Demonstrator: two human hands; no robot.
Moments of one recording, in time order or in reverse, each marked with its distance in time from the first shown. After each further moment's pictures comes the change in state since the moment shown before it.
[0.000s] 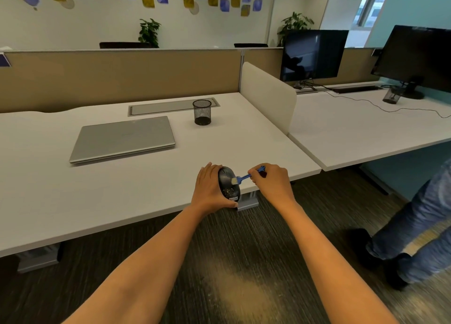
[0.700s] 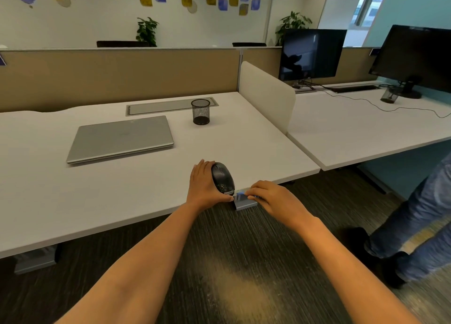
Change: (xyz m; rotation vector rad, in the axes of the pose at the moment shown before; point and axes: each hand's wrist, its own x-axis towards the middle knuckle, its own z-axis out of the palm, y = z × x) left_hand 0.007 -0.009 -0.007 -0.015 0.050 -0.045; right_hand -0.025 0.030 -0.014 -0.406 -0.283 -0.571
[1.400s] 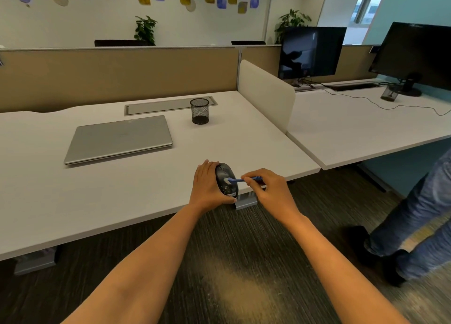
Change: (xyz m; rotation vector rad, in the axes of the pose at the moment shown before) left_hand 0.003 -0.001 0.011 -0.033 -0.022 0.040; right_hand 0.020 -0.008 0.007 0.429 0.277 0.287
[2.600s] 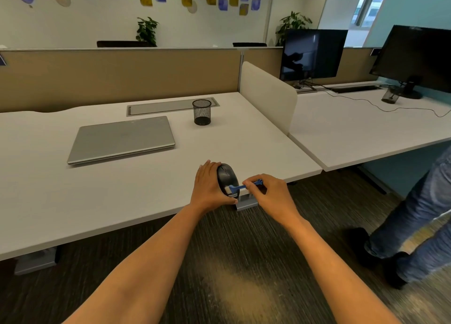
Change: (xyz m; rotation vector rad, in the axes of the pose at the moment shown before) left_hand -0.001 -0.002 -0.005 0.004 -0.007 0.008; right_hand -0.003 -0.008 0.006 0.015 -0.024 0.146
